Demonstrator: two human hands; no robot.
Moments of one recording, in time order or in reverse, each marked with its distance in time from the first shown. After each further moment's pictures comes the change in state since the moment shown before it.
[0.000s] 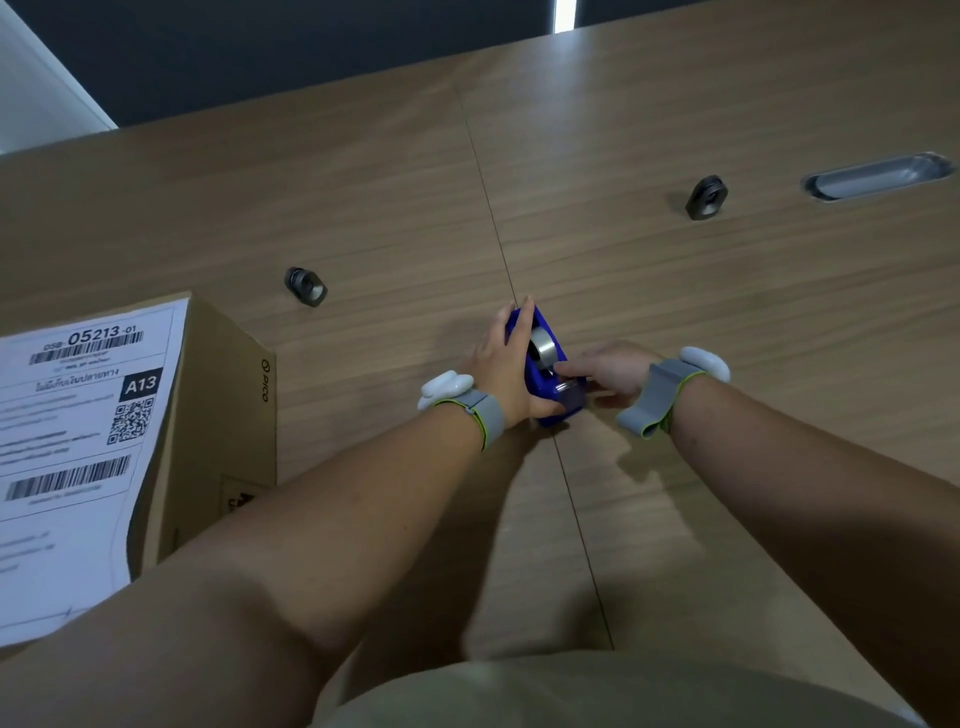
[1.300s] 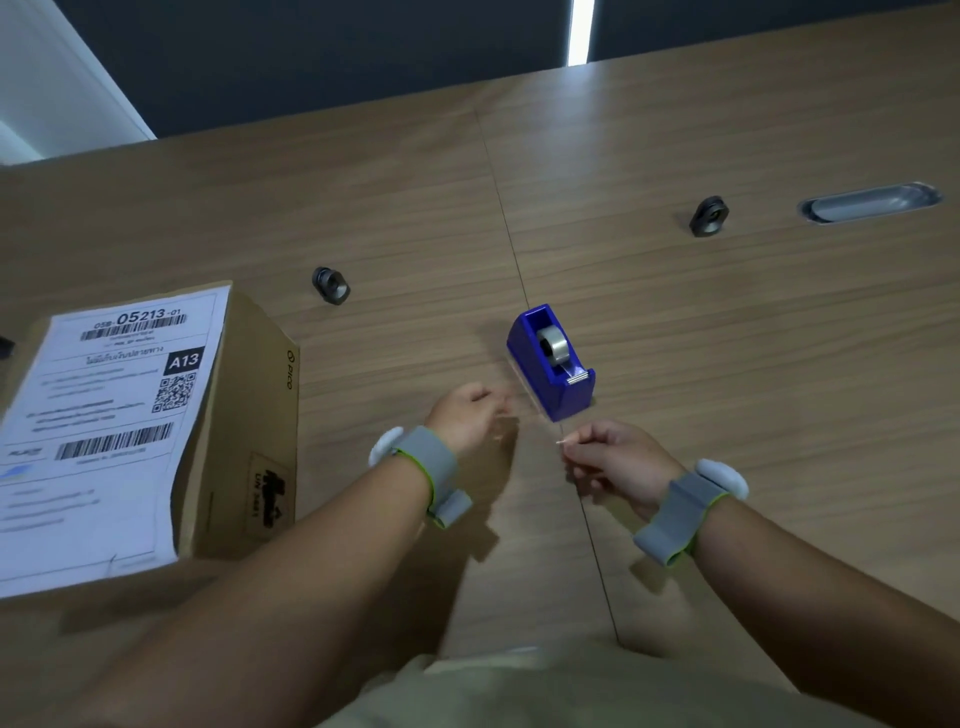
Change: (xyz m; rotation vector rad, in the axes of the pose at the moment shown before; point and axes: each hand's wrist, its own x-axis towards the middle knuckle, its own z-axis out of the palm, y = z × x) left_hand -0.074 -0.021 -0.017 -0.862 -0.063 -0.470; right_hand -0.076 0.069 0.063 0.362 0.011 -0.127
